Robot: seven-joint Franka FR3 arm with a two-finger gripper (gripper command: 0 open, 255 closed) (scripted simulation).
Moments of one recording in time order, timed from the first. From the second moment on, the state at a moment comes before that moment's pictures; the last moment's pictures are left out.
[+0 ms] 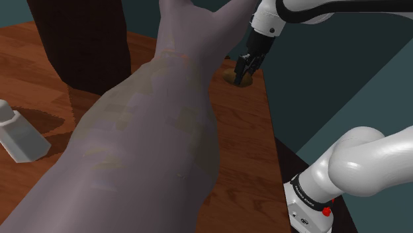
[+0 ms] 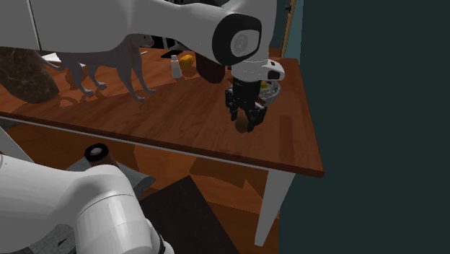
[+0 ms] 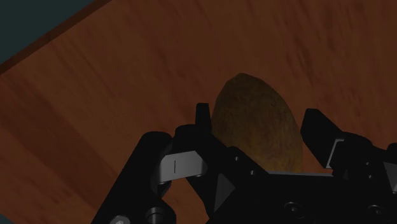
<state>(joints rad) 0.06 -0.50 0.06 -2.36 0.09 1.87 -0.04</state>
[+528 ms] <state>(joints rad) 0.06 -0.50 0.06 -2.30 0.09 1.80 -0.04</state>
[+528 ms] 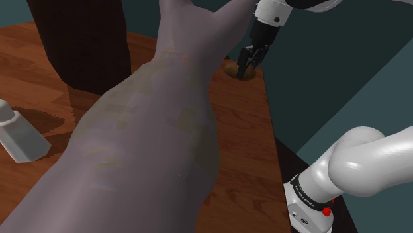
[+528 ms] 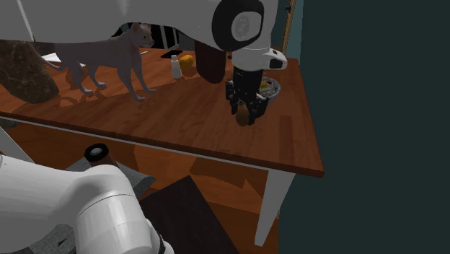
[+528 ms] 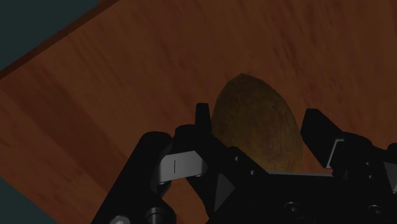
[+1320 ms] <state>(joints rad) 0.06 -0.49 0.06 -2.13 0.09 1.65 -0.03</state>
